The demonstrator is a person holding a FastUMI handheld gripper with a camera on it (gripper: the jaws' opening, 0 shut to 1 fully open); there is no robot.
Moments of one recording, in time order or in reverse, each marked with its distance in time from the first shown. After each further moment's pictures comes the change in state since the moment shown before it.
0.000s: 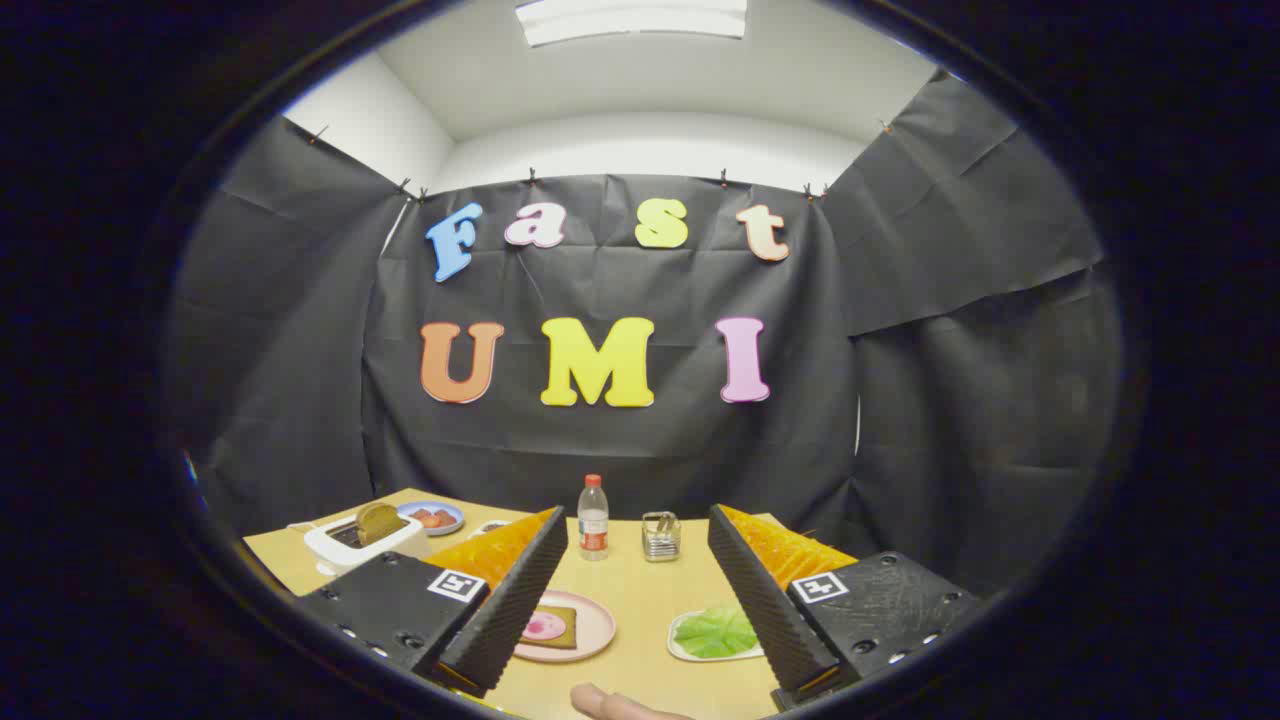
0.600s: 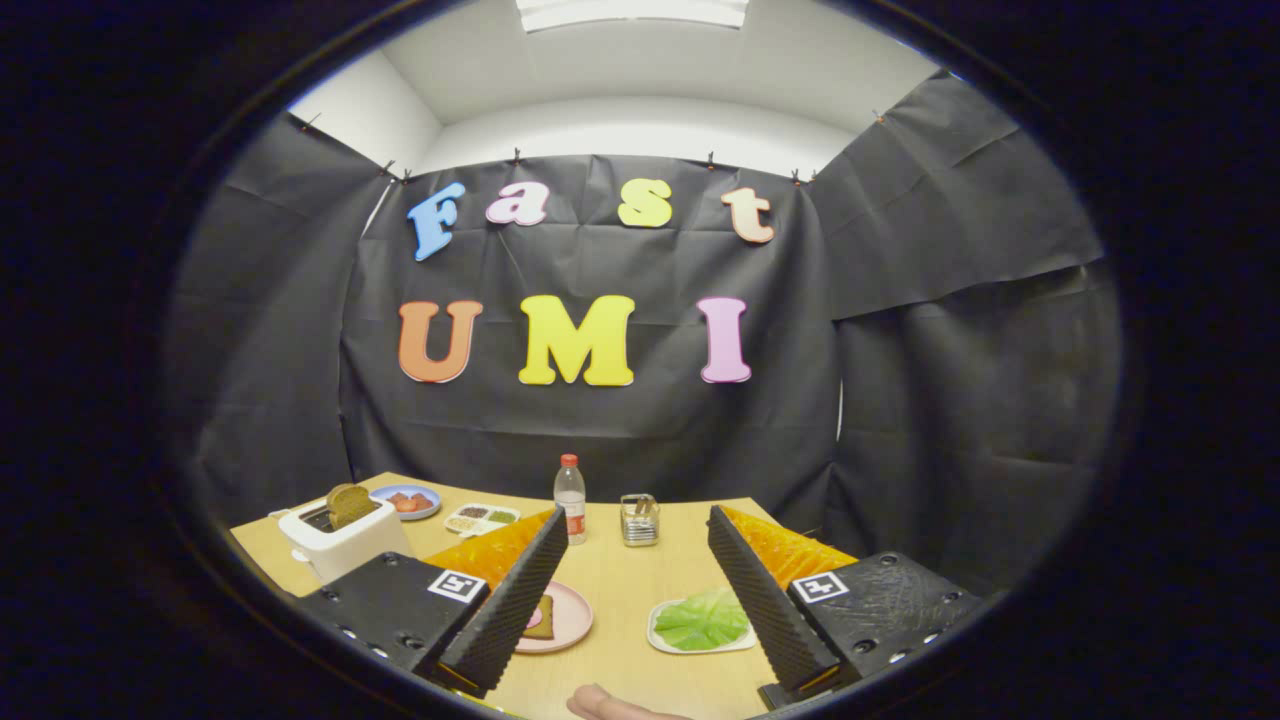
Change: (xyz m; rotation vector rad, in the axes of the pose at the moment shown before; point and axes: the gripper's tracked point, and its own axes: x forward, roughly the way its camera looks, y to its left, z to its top) arm 0.014 -0.008 -0.025 -0.024 0.069 -0.026
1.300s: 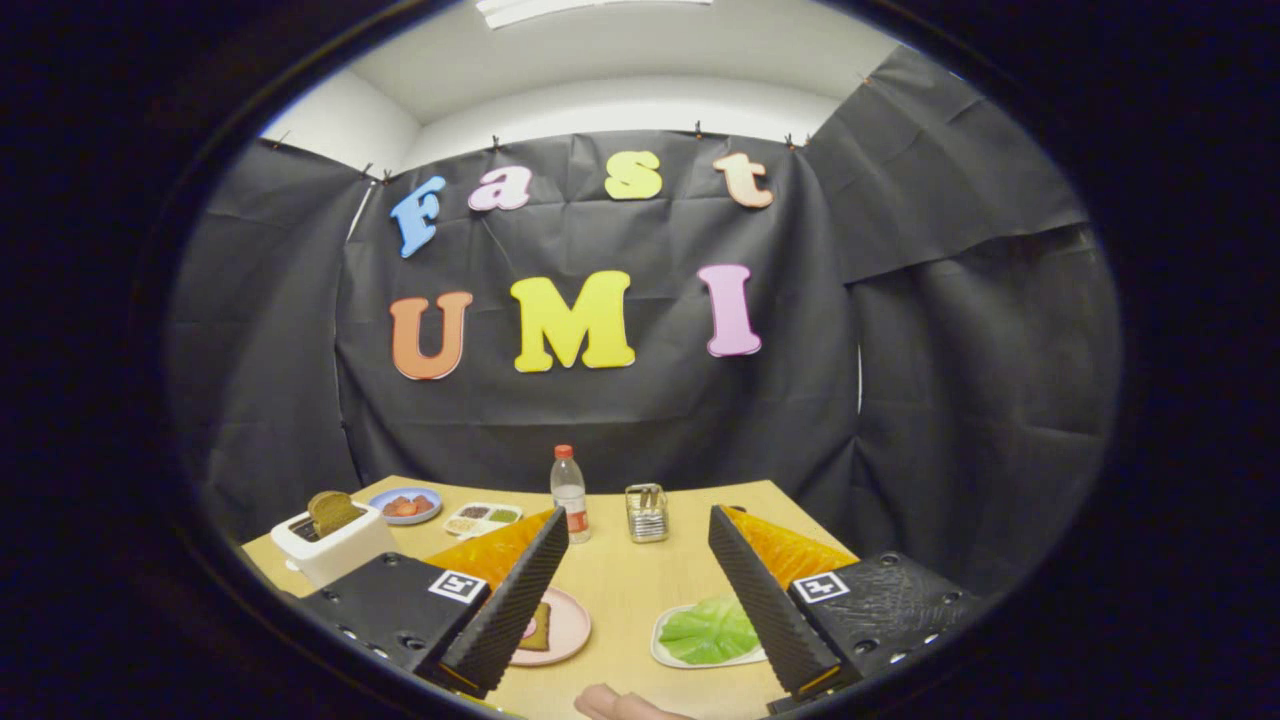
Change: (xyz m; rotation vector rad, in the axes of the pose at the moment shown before) arm 0.072 -0.041 -0.028 0.102 0.100 0.038
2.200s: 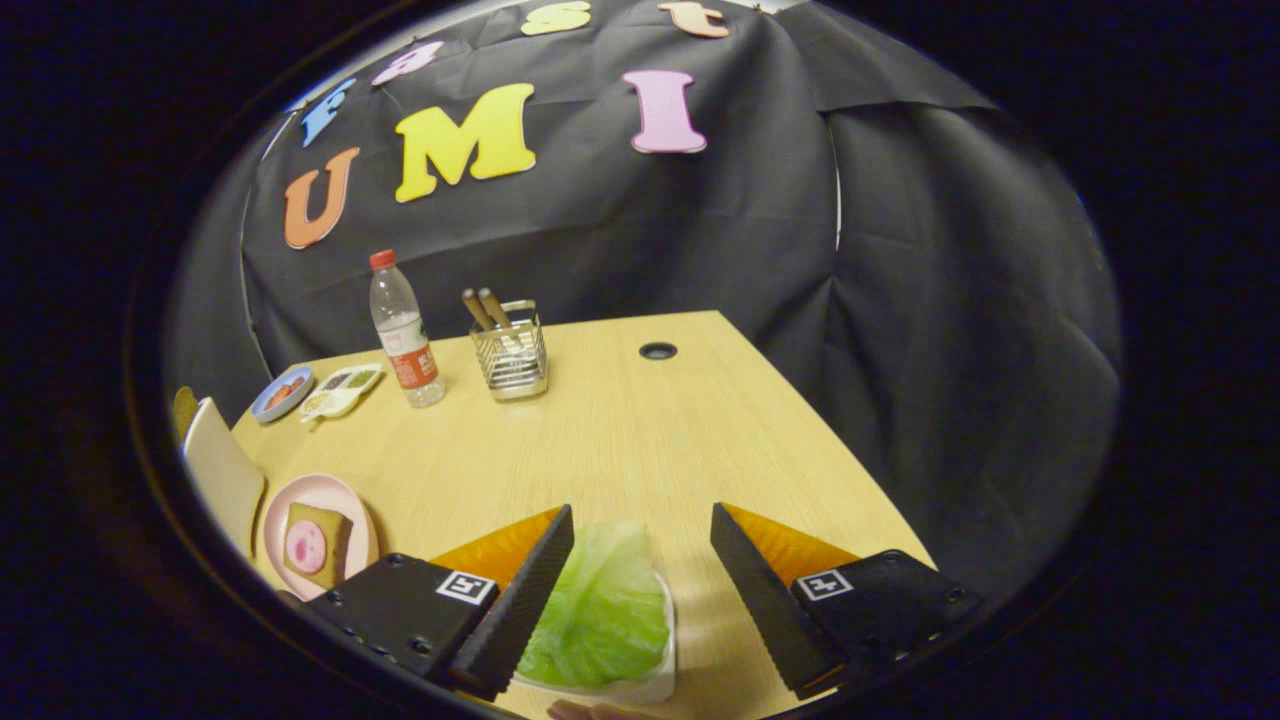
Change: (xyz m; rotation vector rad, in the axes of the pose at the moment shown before) arm 0.154 -0.131 -0.185 0.012 0.495 -0.122
